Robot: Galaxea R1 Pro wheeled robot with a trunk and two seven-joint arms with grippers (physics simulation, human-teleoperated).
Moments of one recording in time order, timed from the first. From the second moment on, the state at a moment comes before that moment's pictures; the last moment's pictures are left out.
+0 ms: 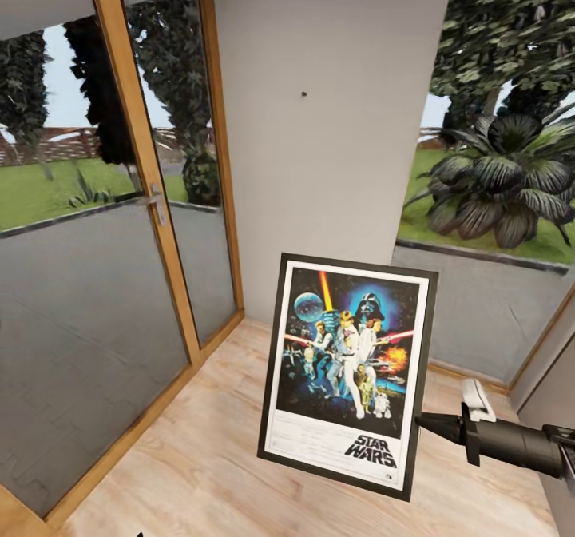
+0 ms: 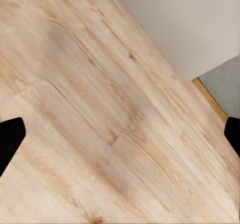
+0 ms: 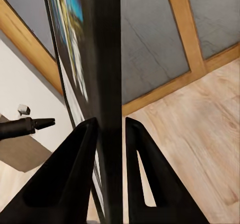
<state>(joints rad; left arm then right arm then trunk) -0.25 0.27 -0.06 -0.04 0.91 -0.39 -0.89 -0.23 -0.32 -0.38 -1.37 -0.01 0.54 1.50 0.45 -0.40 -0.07</state>
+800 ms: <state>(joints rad) -0.25 0.27 -0.06 -0.04 0.91 -0.39 -0.89 -0.23 -0.32 -0.38 -1.37 -0.01 0.54 1.50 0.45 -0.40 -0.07</state>
